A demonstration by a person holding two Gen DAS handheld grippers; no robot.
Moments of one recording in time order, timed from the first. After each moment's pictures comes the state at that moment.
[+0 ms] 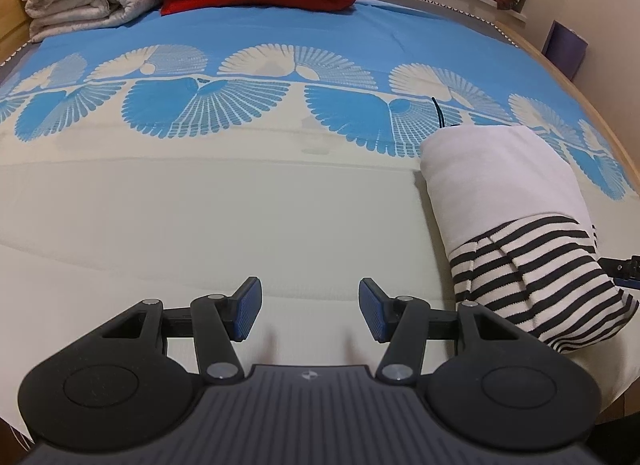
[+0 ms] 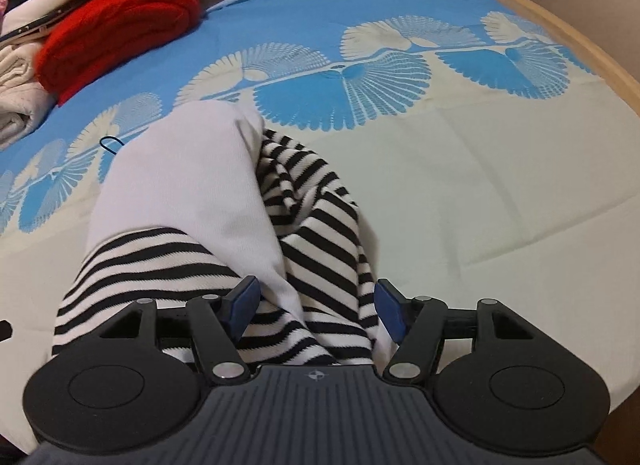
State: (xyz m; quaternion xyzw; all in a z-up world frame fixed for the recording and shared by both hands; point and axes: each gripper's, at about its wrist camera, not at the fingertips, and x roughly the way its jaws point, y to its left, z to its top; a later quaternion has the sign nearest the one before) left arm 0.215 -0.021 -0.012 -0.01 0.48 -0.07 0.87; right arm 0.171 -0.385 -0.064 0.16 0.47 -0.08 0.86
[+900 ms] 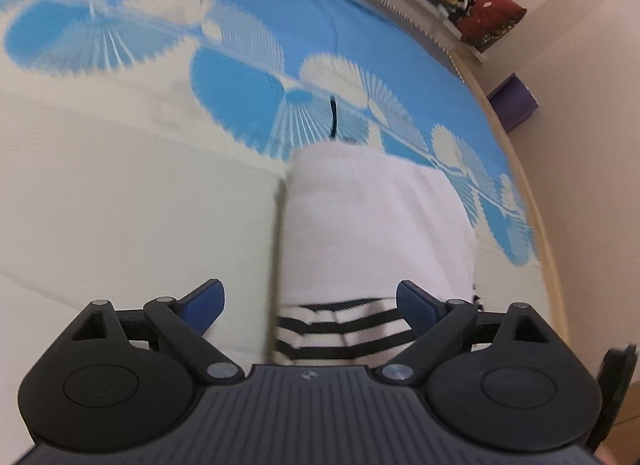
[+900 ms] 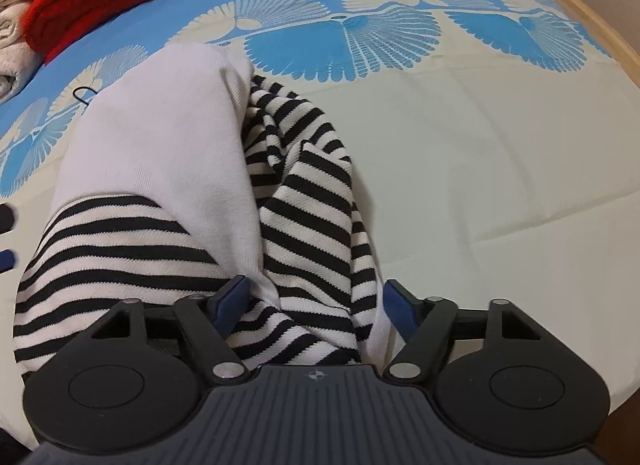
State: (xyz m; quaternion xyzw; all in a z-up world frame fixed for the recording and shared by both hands) left arm 0.281 -0.095 -0.050 -0.22 0.52 -0.17 0.81; right arm 0.189 -0.385 -0.094 0.14 0.53 -0.07 0.83
